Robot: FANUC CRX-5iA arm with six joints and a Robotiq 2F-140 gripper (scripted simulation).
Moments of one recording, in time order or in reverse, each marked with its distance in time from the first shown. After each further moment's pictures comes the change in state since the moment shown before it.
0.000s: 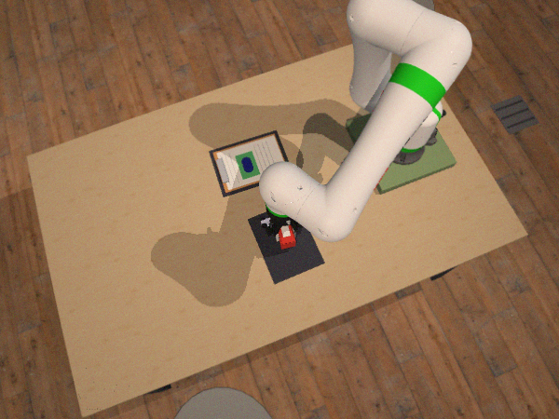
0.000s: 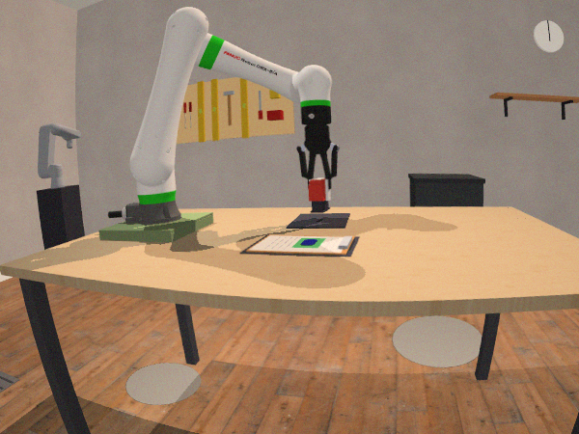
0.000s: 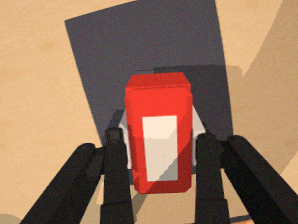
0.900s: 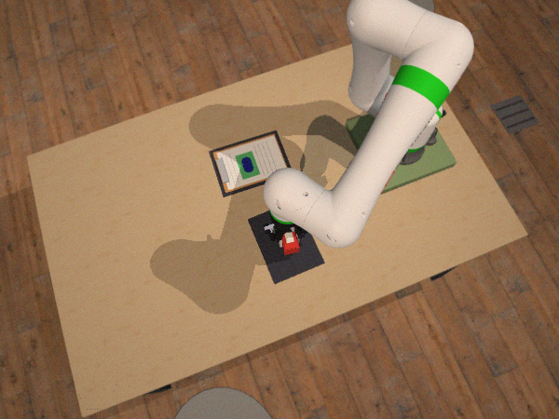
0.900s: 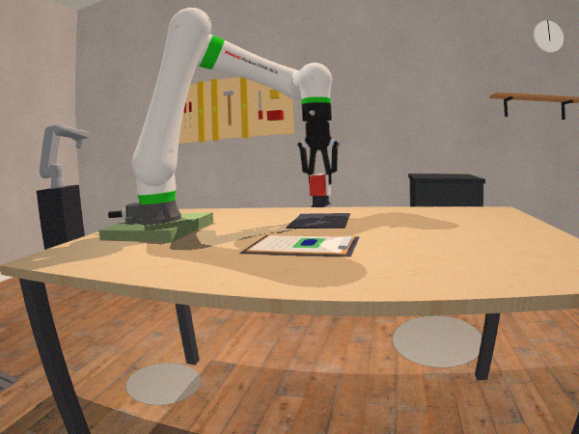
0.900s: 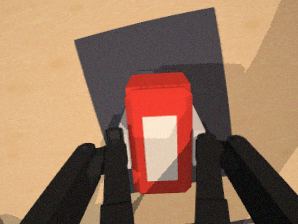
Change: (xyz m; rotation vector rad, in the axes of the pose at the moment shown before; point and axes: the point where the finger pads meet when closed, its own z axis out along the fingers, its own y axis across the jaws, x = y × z) arm 0.024 -0.005 -0.013 0.000 0.000 0.001
